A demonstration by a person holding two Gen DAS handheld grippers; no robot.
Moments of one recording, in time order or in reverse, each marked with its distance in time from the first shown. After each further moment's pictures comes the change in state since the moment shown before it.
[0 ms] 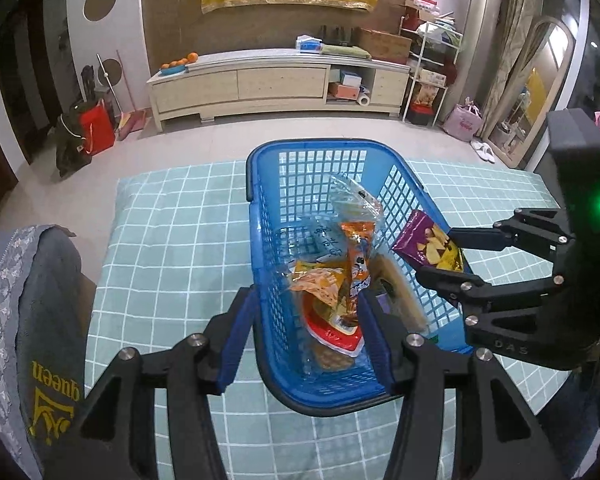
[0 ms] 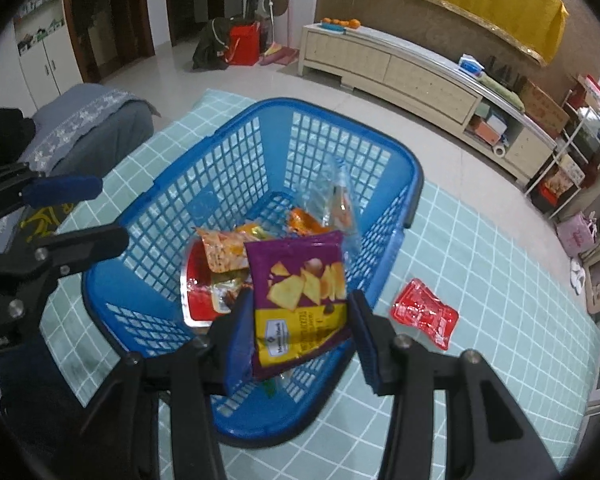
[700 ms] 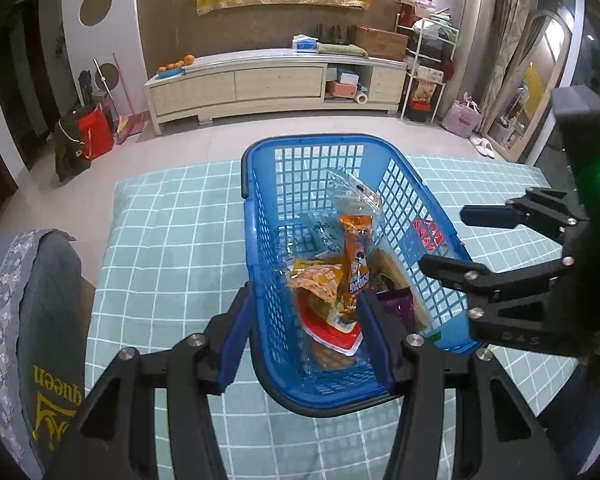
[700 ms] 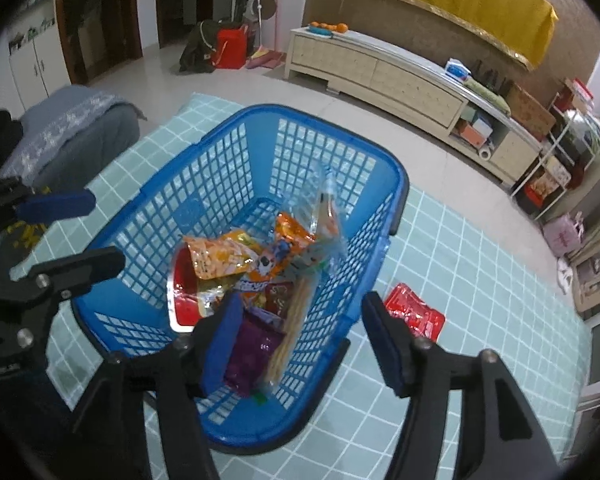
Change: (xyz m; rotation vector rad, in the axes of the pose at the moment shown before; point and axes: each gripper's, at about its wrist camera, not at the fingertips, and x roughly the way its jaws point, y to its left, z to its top) left arm 0.000 -0.009 -0.003 0.022 -0.008 0.011; right arm -0.009 -0.006 0.000 0.027 -0.017 -0.041
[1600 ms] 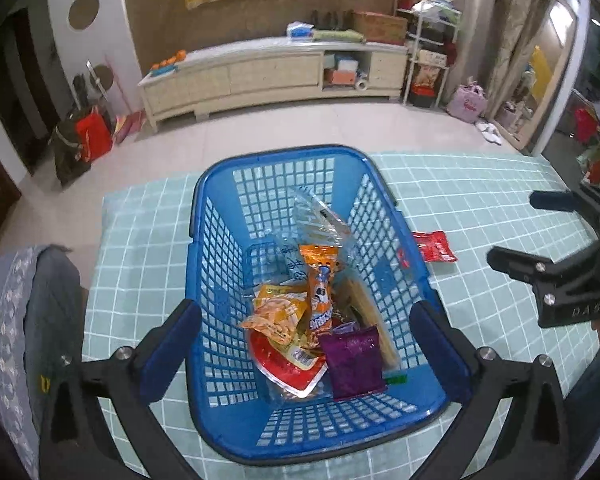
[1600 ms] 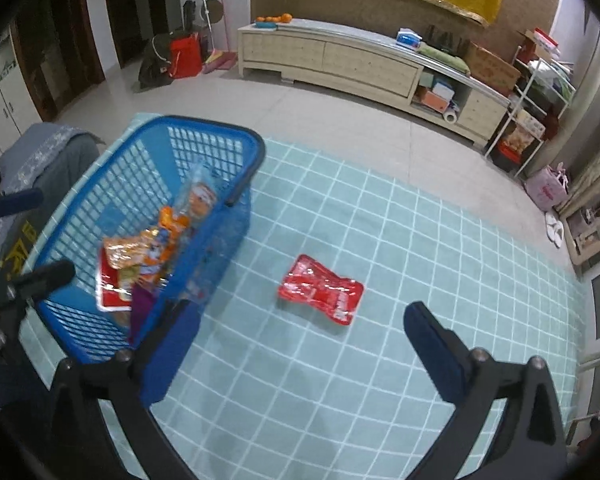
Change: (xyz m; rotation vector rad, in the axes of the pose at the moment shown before) left arm 0.035 -0.044 0.044 0.014 0.080 0.045; right arm -0.005 -0.111 -0.019 0.132 0.039 -0.032
